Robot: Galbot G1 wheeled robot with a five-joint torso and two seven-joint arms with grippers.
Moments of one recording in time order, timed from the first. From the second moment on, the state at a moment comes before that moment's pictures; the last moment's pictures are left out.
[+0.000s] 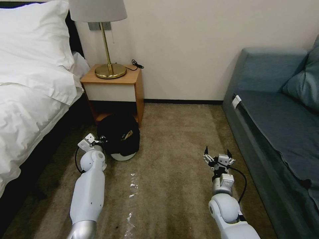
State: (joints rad) left arm 0.75 -1.50 -0.72 -1.22 -0.62 0.31 -0.25; right arm -1.28 1.38 0.37 1.70 0.15 0.06 0.39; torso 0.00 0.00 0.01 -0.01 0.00
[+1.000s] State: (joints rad) left arm 1.12 -1.36 -0.74 -1.77 -0.20 0.25 0.03; right arm -1.17 1.37 0.44 1.67 0.04 0.05 0.32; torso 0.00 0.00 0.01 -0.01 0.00
